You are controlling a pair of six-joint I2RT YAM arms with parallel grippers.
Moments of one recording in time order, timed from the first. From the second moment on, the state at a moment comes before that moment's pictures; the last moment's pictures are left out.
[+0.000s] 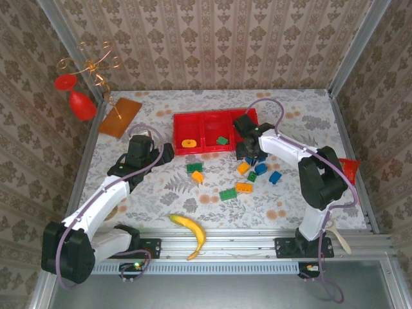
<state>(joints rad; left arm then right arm) -0.38 1.09 0.71 -0.32 -0.12 -0.51 0.47 1.80 1.31 -0.78 0.24 0.41</state>
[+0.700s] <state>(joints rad) -0.38 1.09 0.71 -0.32 -0.12 -0.52 0.47 1.83 1.31 -0.74 0.18 0.41</state>
